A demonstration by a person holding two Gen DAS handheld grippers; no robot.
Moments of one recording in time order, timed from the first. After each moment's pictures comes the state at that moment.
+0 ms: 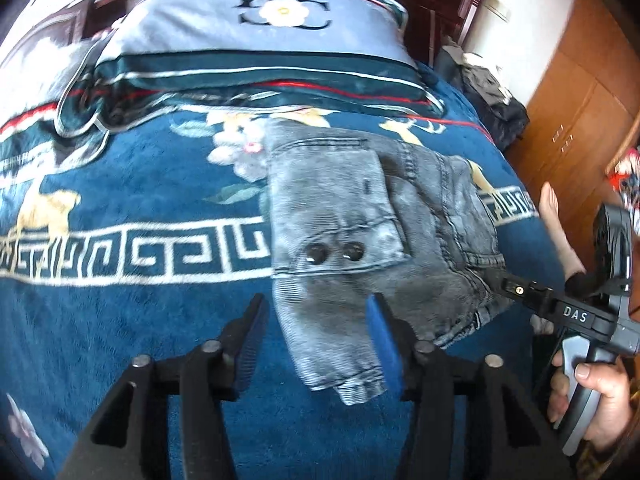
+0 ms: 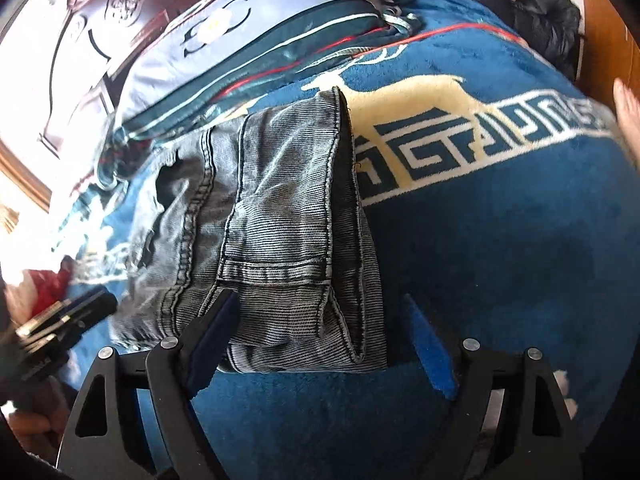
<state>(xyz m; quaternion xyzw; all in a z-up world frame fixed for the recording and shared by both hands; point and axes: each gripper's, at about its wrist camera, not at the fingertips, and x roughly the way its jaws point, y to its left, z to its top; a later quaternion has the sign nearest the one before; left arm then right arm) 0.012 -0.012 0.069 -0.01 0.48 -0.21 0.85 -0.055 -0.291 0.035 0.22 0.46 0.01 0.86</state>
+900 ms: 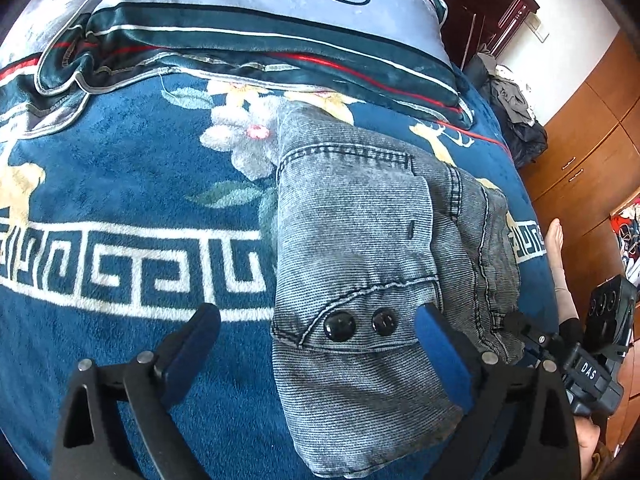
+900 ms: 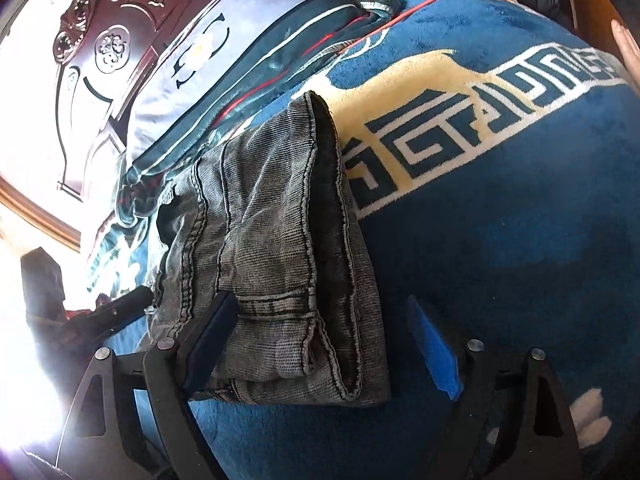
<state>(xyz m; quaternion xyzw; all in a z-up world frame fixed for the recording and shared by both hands) 0.069 -0.024 0.041 -0.06 0.53 -0.21 0.82 -0.047 -0.314 0.018 0.32 0.43 0.04 0.84</state>
